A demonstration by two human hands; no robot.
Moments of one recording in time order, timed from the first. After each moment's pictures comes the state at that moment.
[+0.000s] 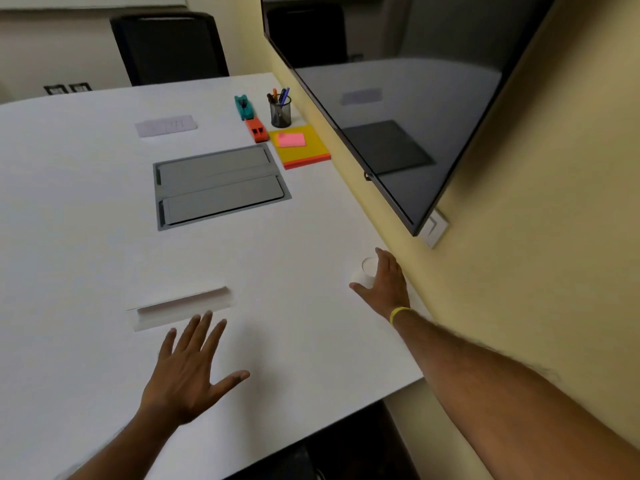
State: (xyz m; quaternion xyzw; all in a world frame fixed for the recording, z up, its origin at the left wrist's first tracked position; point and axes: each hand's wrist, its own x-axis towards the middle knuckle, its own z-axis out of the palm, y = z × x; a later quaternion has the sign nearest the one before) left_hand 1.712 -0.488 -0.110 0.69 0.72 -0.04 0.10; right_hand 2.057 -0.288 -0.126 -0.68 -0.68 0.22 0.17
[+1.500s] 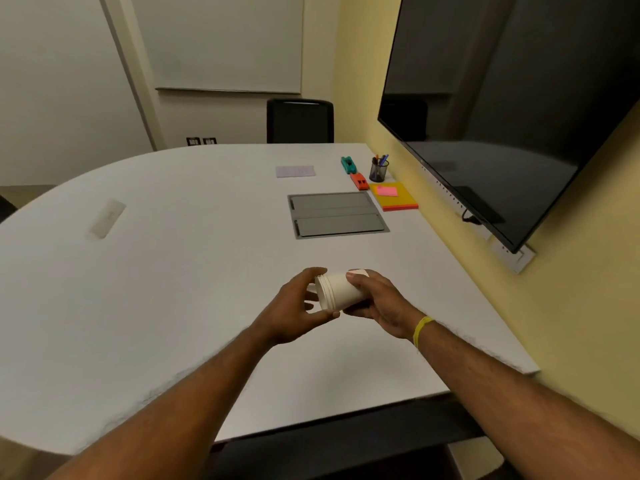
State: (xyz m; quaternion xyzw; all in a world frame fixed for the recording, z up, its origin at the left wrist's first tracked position) left_hand 1.594 -0.615 0.036 0.62 0.60 0.38 0.34; right_hand 1.787 -0.531 0.043 -0.42 -0.50 0.70 0.29
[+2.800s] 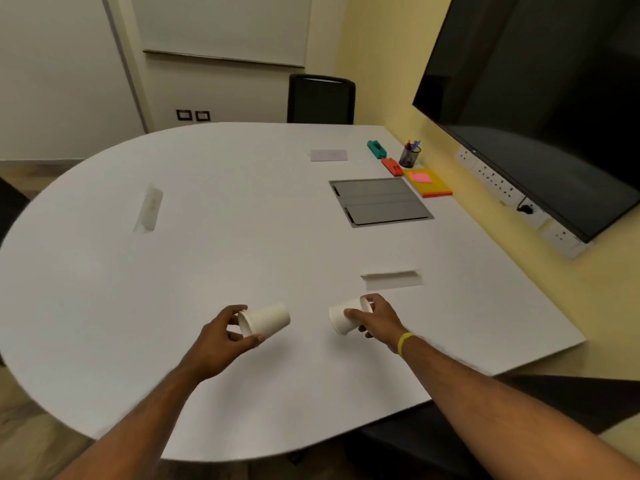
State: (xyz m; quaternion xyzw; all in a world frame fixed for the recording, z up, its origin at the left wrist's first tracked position) left_hand 1.197 -0.744 -0.068 0.48 0.68 0.35 0.42; right_hand 1.517 -0.617 -0.039 -0.64 -0.55 0.49 0.20
